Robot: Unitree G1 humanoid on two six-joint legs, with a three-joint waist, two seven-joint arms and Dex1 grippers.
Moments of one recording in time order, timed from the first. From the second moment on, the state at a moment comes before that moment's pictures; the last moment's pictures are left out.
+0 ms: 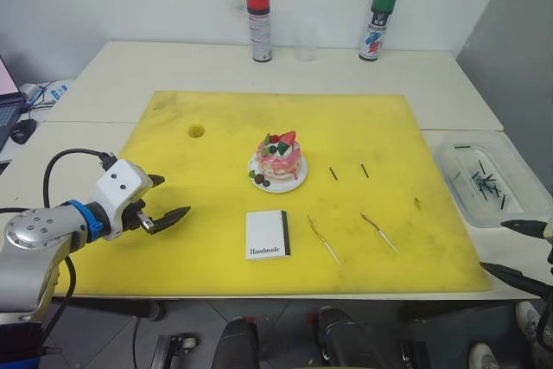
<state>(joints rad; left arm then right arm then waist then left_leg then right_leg) -0.02 0.93 0.27 -0.19 -0.31 0.41 -0.88 0.49 -0.97 -0.73 -0.39 0.38 0.39 1.15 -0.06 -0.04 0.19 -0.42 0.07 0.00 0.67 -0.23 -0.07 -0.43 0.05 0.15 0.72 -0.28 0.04</state>
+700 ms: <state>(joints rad) -0.07 0.92 0.24 -0.01 -0.31 0.24 -1.02 0.42 -0.96 -0.62 -0.39 0.37 0.40 1.11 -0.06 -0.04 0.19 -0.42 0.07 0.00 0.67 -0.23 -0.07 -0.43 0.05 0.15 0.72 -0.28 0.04</state>
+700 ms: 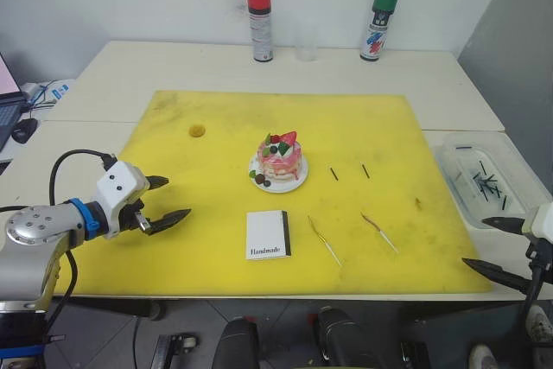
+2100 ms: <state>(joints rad) -0.21 0.80 -0.02 -0.47 -0.67 0.54 -1.18 0.31 -0.75 -0.22 -0.78 0.40 0.76 0.60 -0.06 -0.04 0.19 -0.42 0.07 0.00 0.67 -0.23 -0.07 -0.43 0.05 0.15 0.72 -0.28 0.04</state>
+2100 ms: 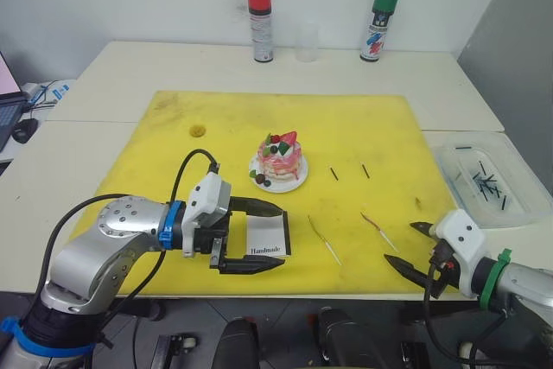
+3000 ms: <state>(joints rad) -0.20 0.83 0.11 -0.45 -0.77 0.74 -1.03 0.09 -0.64 -0.30 -0.78 0.65 0.93 0.54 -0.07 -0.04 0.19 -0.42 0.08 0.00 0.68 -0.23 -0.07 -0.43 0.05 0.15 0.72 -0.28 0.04</state>
